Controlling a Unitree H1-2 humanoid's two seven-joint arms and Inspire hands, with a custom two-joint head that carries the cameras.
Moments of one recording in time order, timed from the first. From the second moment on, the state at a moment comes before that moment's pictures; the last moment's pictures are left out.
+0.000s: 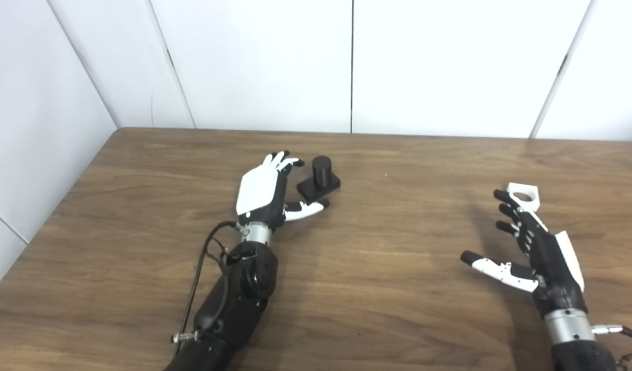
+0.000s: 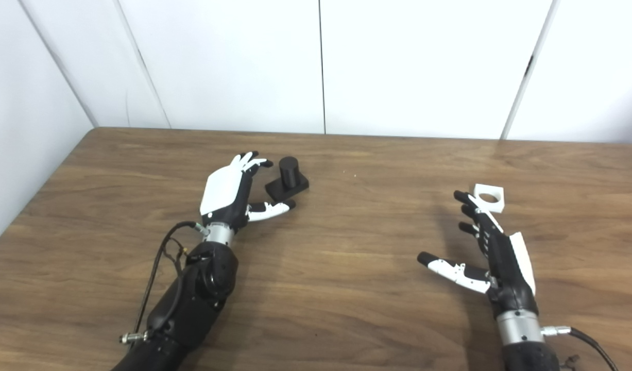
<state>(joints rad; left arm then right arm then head) -0.42 0.16 -0.20 0.44 0.79 0.14 0.32 -0.04 -0.16 0.01 -0.13 -0.18 0.00 0.01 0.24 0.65</state>
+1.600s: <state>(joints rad) -0.54 0.17 -0.32 0.63 0.77 0.11 0.41 -0.03 -0.16 0.00 -0.14 -0.20 0.00 0.01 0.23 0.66</state>
